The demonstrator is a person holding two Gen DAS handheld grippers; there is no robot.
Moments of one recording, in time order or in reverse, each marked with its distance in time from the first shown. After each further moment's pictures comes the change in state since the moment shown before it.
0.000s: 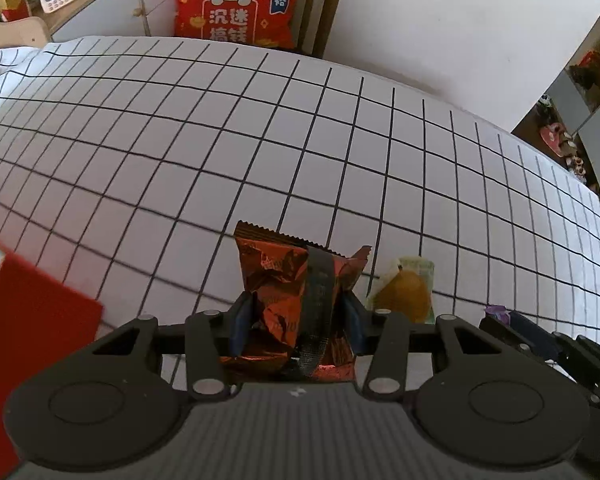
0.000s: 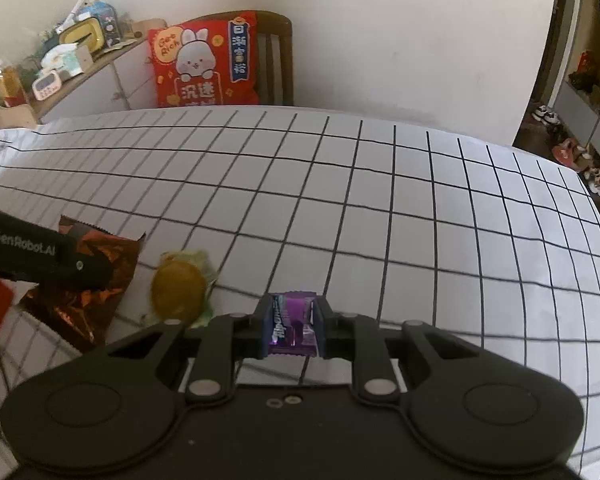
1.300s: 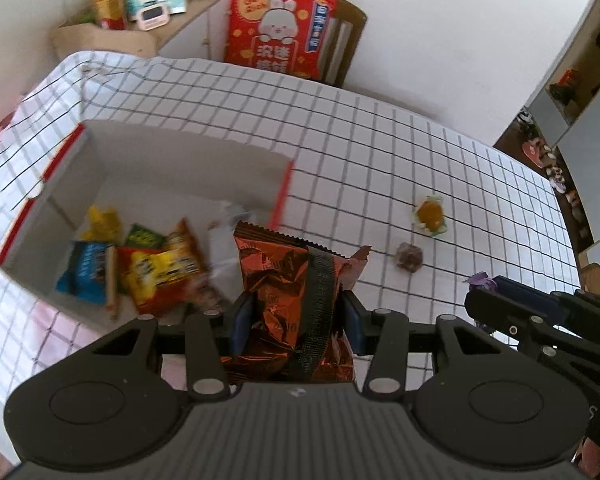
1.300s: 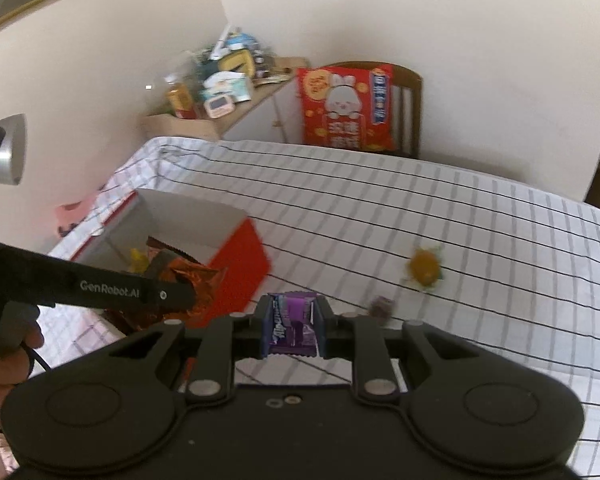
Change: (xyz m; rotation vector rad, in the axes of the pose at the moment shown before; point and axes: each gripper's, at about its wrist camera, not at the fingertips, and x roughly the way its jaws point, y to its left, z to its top) left arm -0.202 0.140 -0.105 -0.002 -0.080 -0.027; right arm -0.181 0.158 -0.025 -0.116 -0.075 0.283
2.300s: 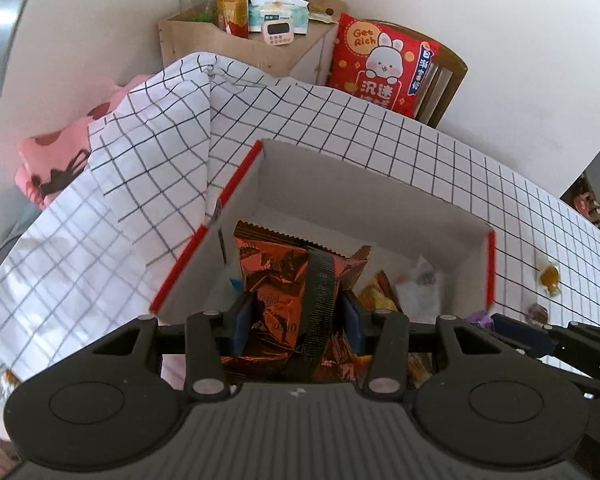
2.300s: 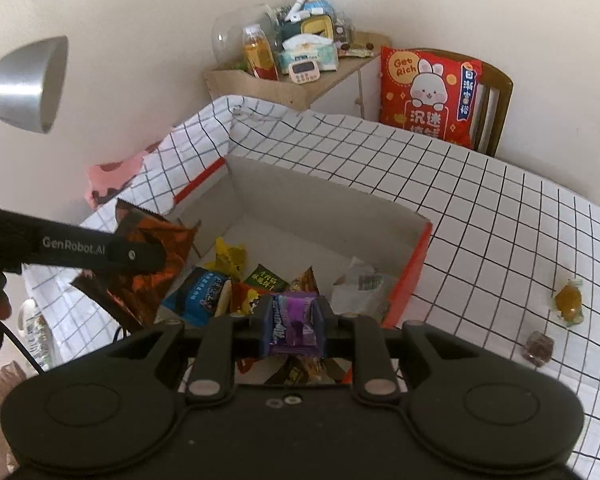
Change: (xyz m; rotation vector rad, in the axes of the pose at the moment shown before) left arm 0.005 0.176 0.027 -0.110 -0.094 0.119; right arm 0.112 0.147 0.018 -0.109 0.082 0.020
